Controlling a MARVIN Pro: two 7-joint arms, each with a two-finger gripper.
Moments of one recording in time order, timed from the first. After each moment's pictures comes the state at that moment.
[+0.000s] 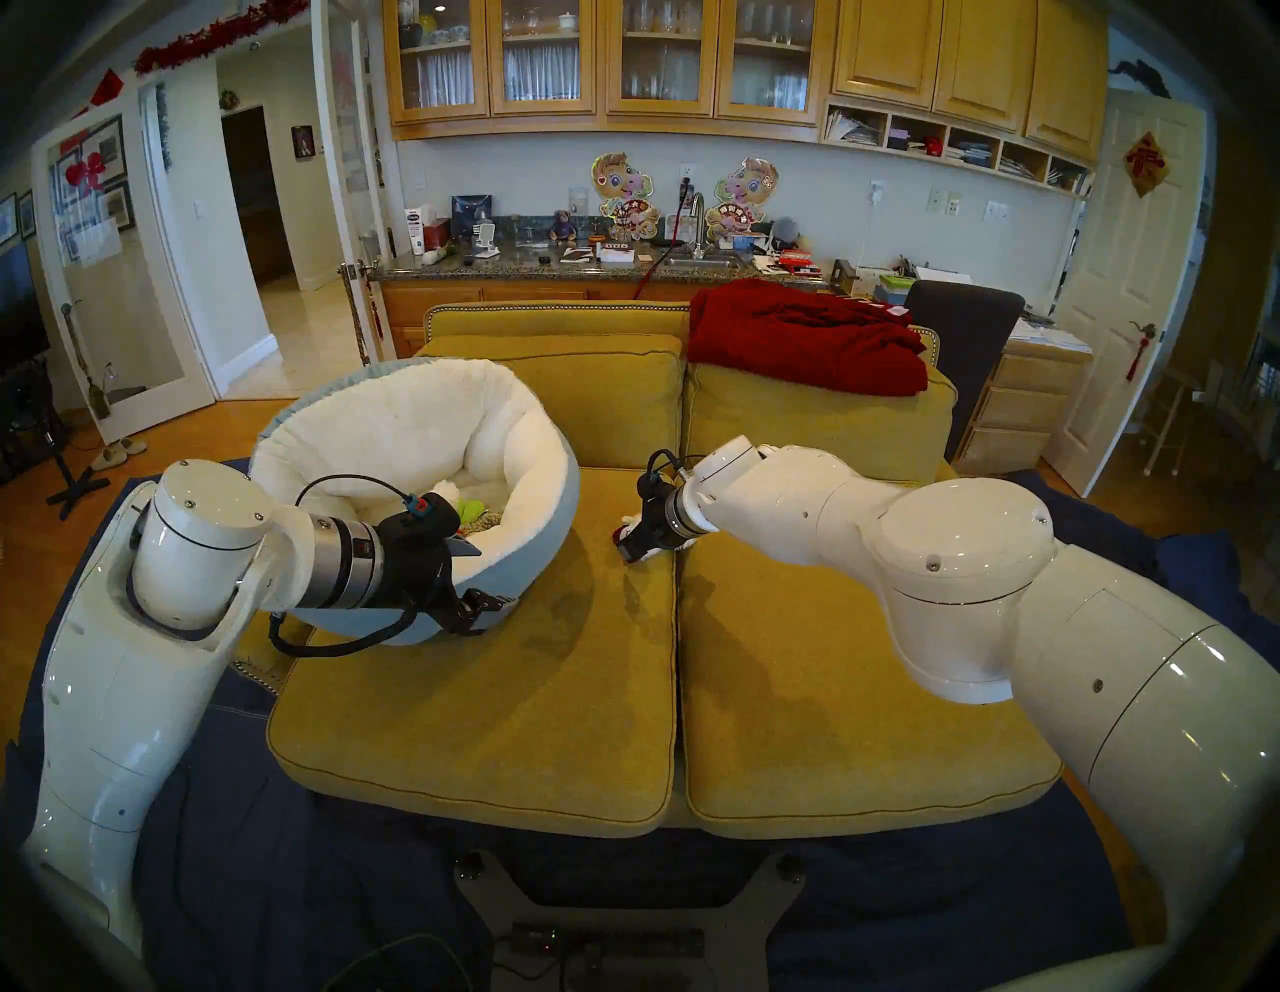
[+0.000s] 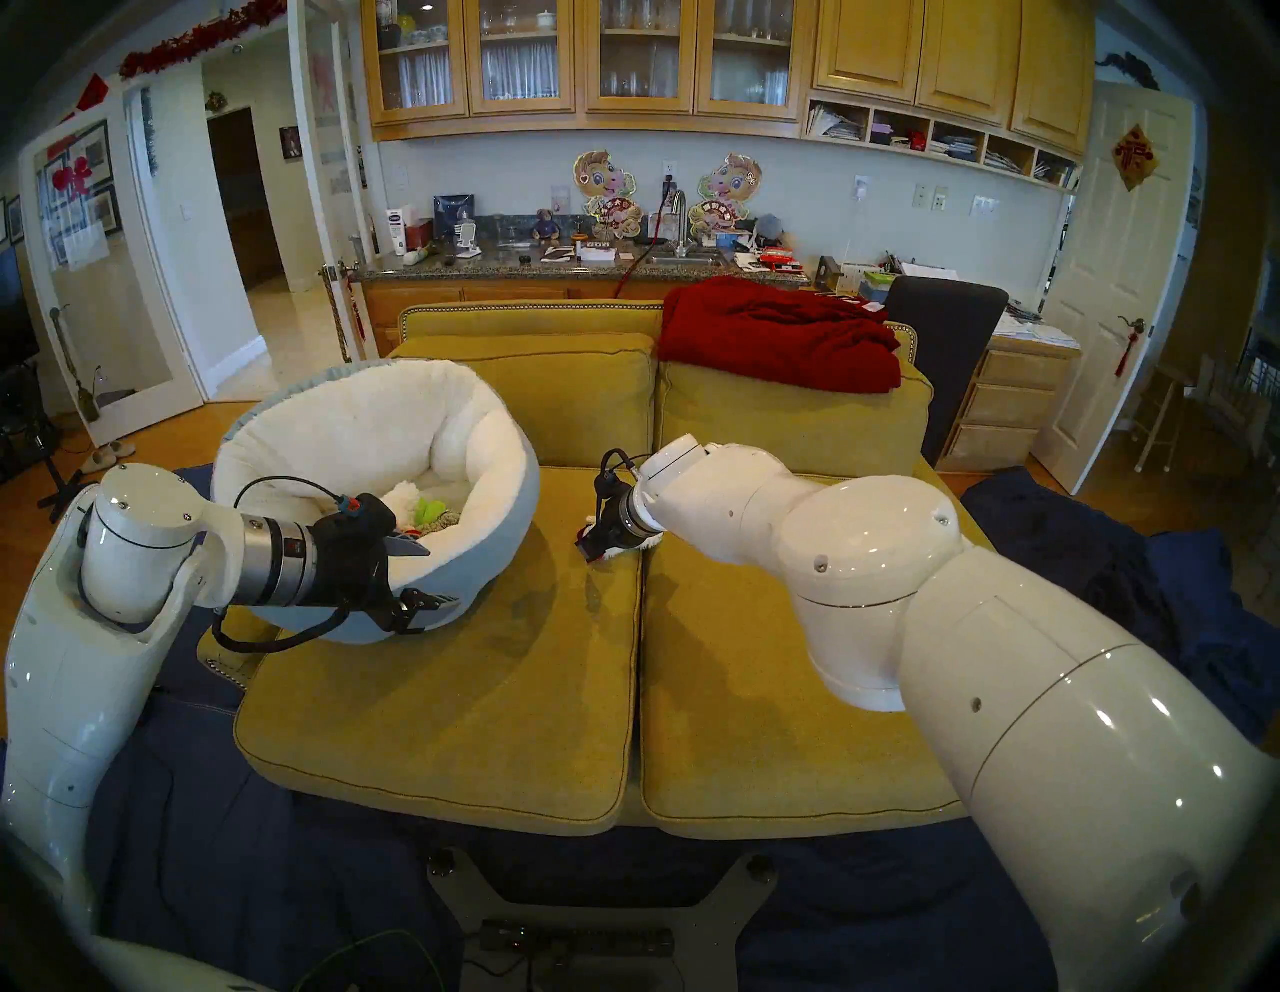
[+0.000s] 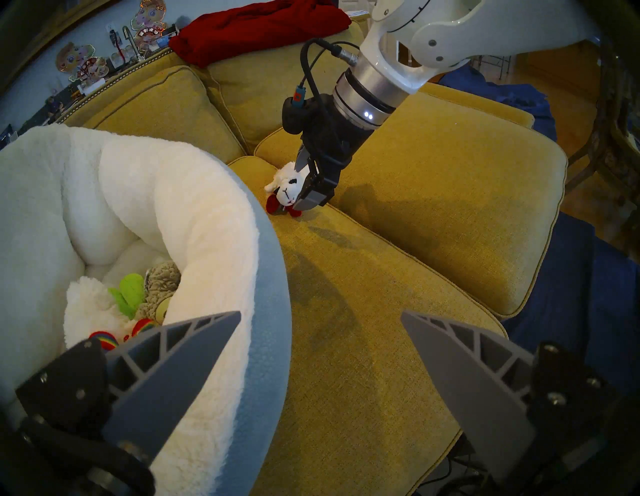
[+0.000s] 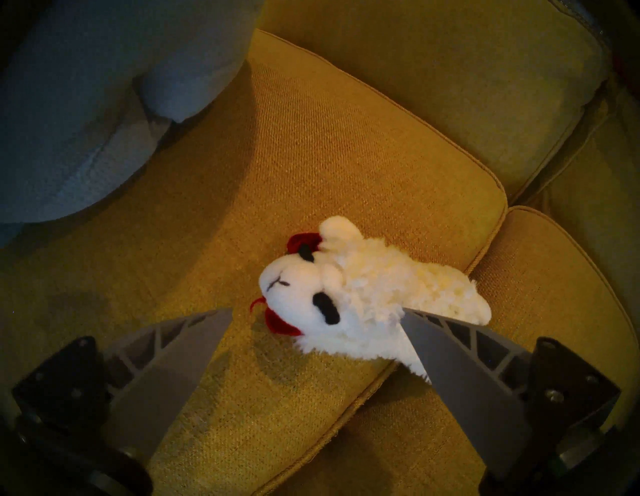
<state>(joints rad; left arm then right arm) 1.63 -0.83 -1.68 -2.09 -0.07 0.86 -0.97 -0.34 -1.59 -0.44 -0.30 1.45 0.34 0.36</state>
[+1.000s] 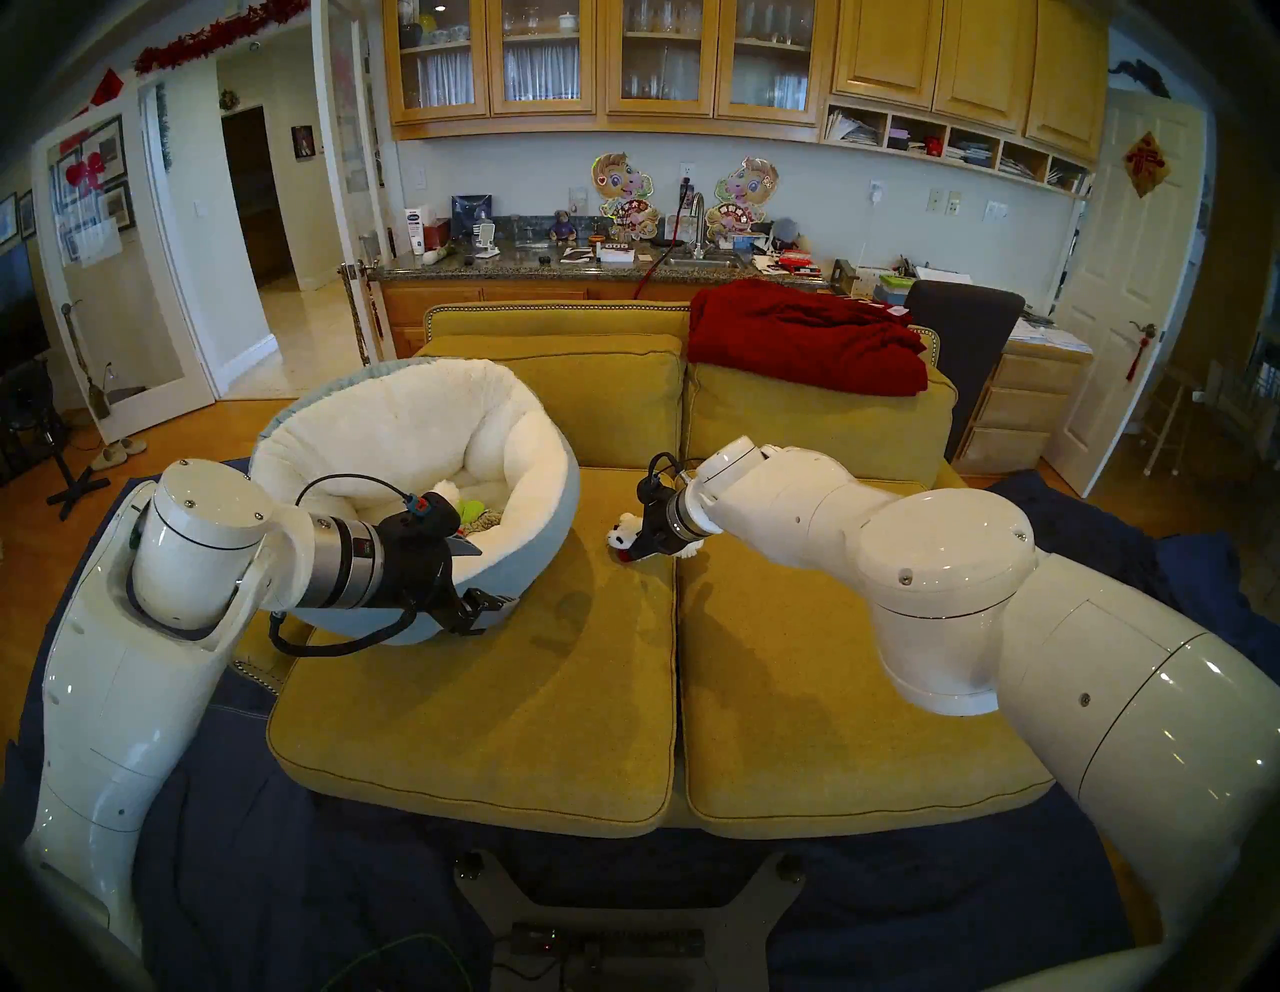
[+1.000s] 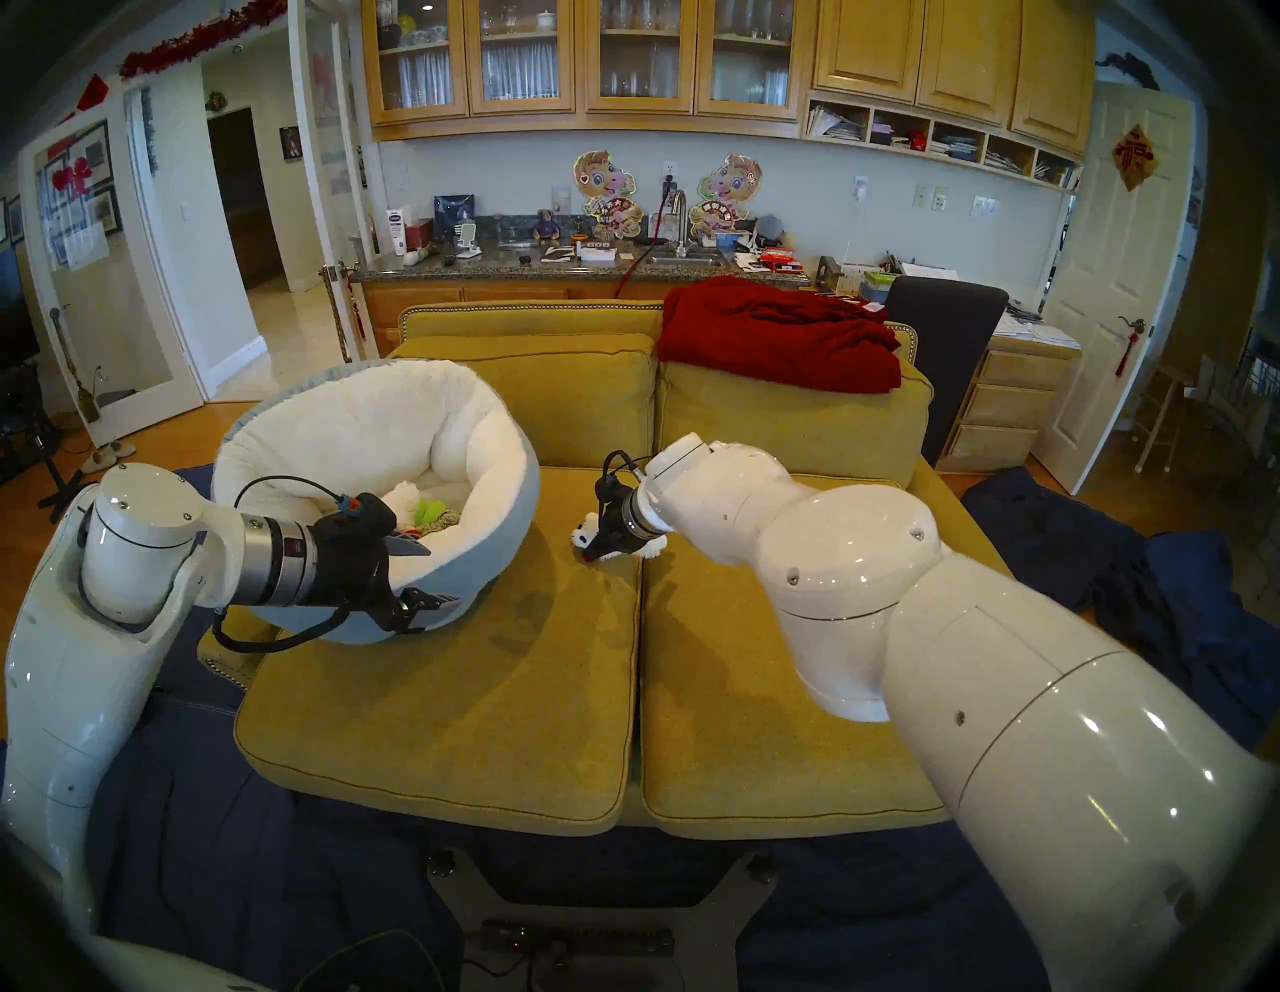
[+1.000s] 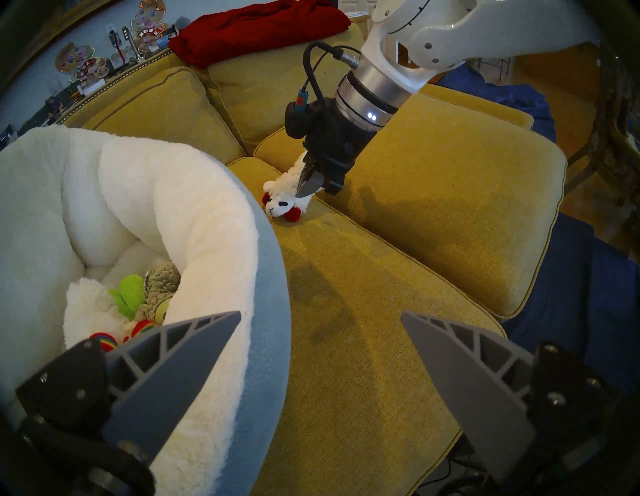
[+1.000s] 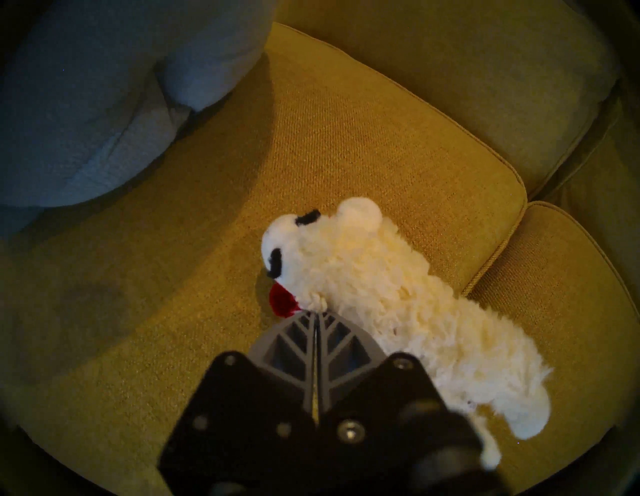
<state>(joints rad) 1.62 -0.84 -1.68 -2.09 -0.07 0.86 -0.97 -0.33 -1.61 -0.48 -0.20 1.42 0.33 0.53</state>
